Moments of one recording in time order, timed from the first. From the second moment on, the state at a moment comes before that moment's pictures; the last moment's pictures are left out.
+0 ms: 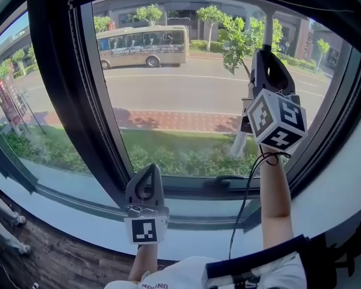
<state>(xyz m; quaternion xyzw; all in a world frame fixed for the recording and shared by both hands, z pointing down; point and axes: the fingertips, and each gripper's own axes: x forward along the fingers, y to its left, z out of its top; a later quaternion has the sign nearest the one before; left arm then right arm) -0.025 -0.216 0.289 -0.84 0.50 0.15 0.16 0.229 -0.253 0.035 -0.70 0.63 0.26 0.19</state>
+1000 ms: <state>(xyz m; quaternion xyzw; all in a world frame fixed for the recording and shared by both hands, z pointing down) -0.027 -0.222 0.278 -0.84 0.50 0.16 0.16 0.225 -0.277 0.046 -0.74 0.60 0.27 0.16</state>
